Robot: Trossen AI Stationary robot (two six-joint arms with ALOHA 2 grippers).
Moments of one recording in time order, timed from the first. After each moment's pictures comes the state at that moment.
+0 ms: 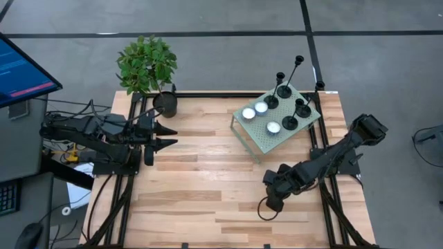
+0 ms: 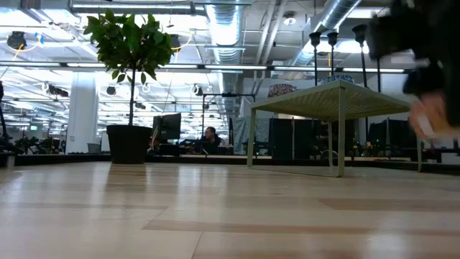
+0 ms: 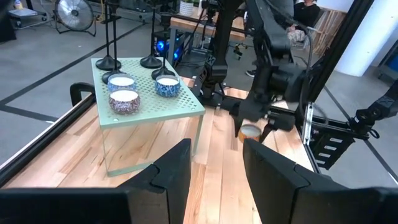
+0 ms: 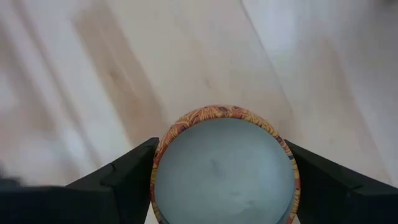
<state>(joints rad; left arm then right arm) -0.26 0.53 0.92 -0.43 -0.33 -0.21 0.57 1.50 0.91 -0.71 0.12 1.01</state>
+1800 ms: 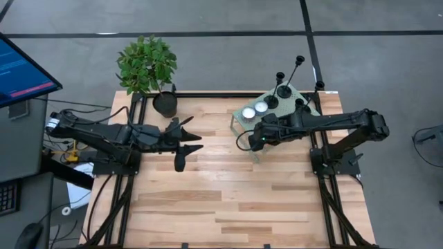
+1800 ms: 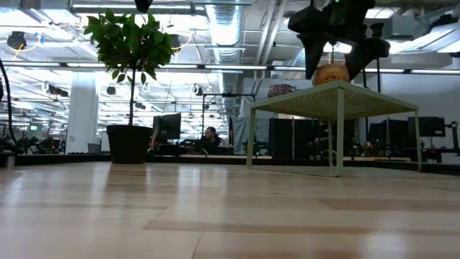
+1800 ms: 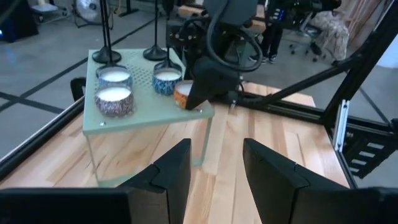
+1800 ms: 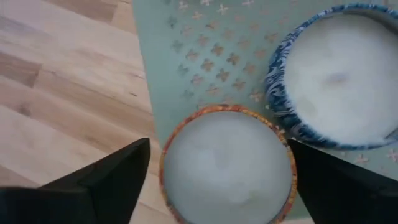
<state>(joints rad) -0.25 0.85 0.92 -0.17 -0.40 -0.20 0.03 1.44 1.25 -1.11 0.30 1.18</state>
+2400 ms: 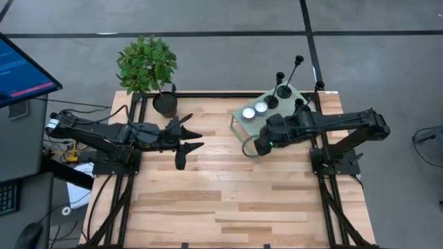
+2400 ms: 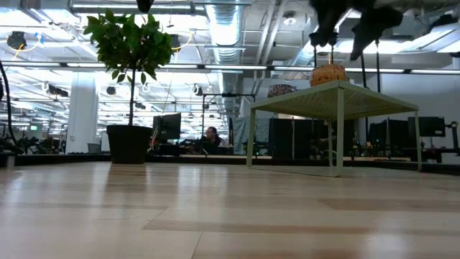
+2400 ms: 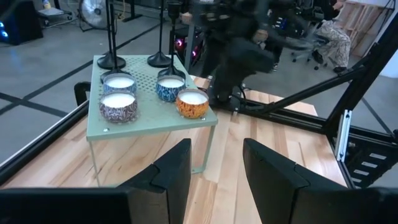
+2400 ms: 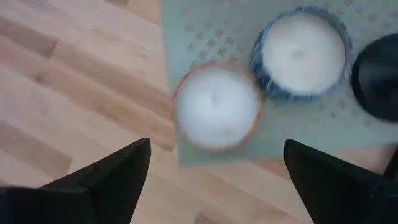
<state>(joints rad) -0.23 0.85 0.92 -0.14 -0.40 -0.21 0.13 1.43 1.44 -1.35 0.31 1.20</state>
